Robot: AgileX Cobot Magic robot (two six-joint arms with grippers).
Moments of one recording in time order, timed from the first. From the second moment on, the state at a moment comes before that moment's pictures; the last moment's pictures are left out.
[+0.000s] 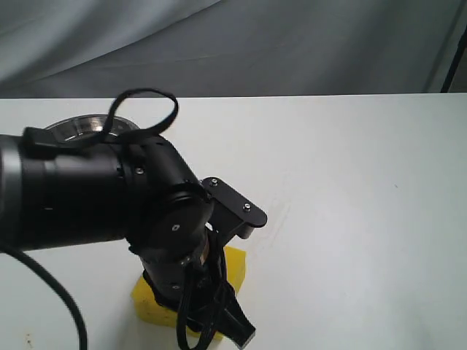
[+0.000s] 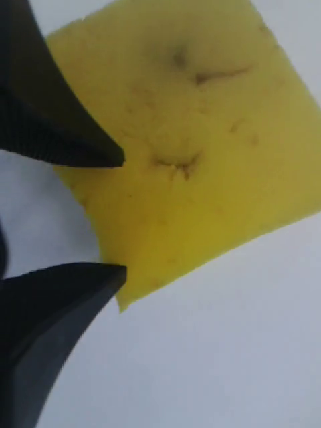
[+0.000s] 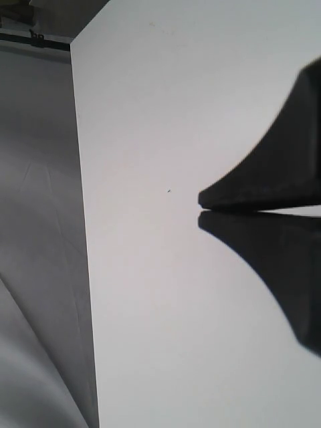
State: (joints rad) left arm -0.98 1.76 -1.07 0.08 0.89 -0.27; right arm 0.04 0.01 0.00 -0.01 0.34 0.10
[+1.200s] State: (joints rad) left arm -0.98 1.85 -1.31 0.28 1.01 -0.30; right arm 0.04 0.01 0.00 -0.01 0.34 0.10
